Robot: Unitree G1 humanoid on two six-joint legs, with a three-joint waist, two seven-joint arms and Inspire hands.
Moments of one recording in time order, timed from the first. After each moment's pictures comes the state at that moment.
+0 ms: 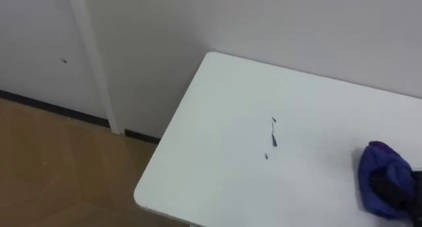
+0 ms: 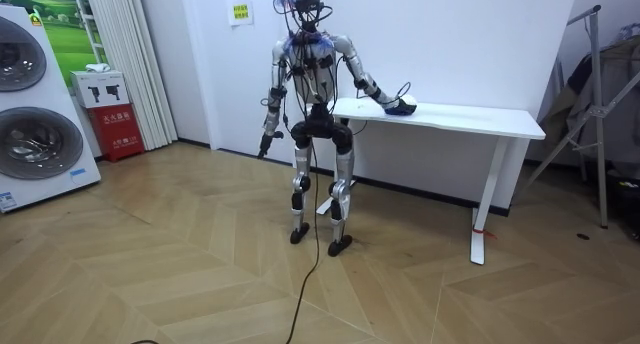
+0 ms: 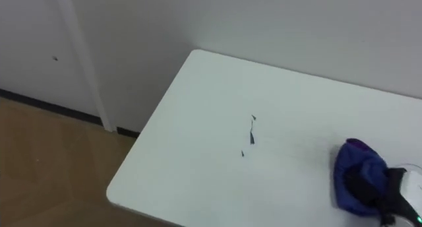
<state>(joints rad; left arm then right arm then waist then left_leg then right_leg) 0.38 0.23 0.27 0.89 0.43 0.11 0.15 0.09 -0.43 -0.26 0.95 -0.50 -0.13 -0.50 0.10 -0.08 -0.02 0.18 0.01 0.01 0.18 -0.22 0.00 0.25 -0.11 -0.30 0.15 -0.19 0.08</state>
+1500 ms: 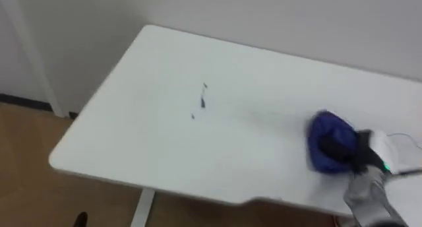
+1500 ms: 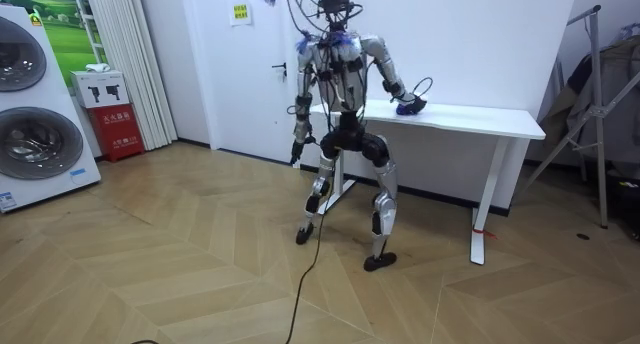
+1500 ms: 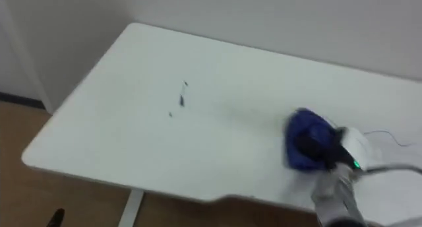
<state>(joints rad) 0.17 0.25 0.16 1.02 0.34 0.03 0.17 -0.38 -0.29 0.16 0.79 -0.66 0.08 -0.33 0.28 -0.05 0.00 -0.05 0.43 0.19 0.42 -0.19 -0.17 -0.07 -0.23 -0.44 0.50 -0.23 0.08</state>
